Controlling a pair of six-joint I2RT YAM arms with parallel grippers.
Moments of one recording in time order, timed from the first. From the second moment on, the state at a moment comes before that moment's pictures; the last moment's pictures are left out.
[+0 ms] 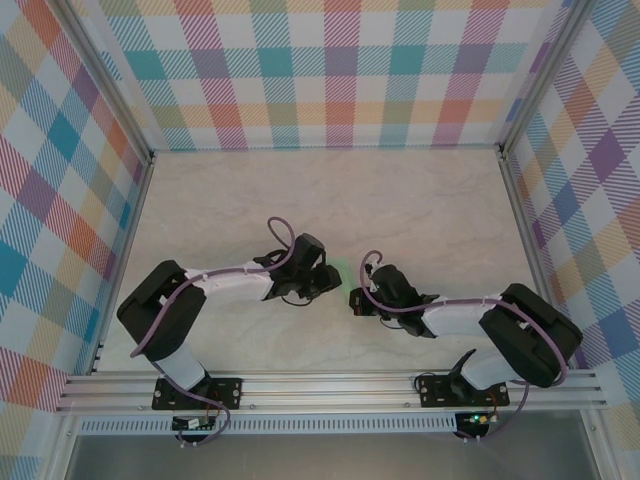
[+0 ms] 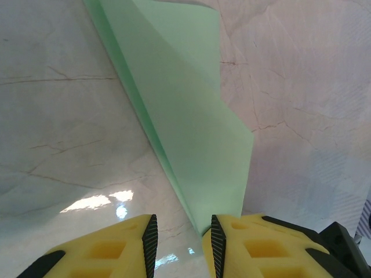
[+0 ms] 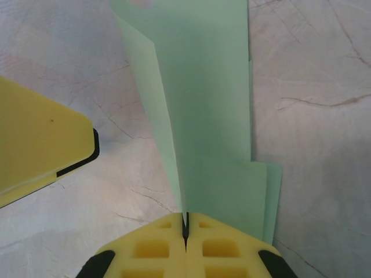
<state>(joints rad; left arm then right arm) -0.79 1.66 0.88 -0.11 0.20 -1.11 0.77 1.42 0.37 0.32 -0.15 0.78</state>
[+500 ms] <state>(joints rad) -0.79 1.78 0.93 -0.02 0.25 -1.10 0.72 1.44 0.37 0.31 -0.23 0.84</state>
